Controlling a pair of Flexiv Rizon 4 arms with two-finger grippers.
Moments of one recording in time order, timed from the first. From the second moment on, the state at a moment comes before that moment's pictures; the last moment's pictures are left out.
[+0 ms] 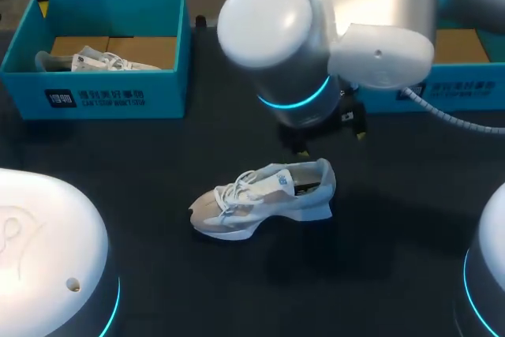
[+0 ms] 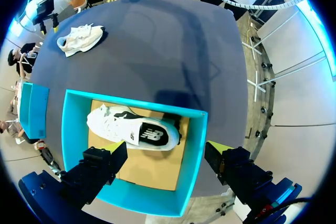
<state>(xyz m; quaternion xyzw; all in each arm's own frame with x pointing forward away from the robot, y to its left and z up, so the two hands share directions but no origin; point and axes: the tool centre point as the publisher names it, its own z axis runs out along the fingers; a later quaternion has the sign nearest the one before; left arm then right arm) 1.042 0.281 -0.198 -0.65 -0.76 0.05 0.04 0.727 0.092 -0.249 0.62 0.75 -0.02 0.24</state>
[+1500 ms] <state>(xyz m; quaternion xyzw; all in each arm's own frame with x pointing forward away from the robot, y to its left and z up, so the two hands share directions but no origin) 1.042 0.281 -0.198 -0.65 -0.76 0.05 0.04 0.723 0.075 -0.236 0.39 0.89 0.04 0.23</state>
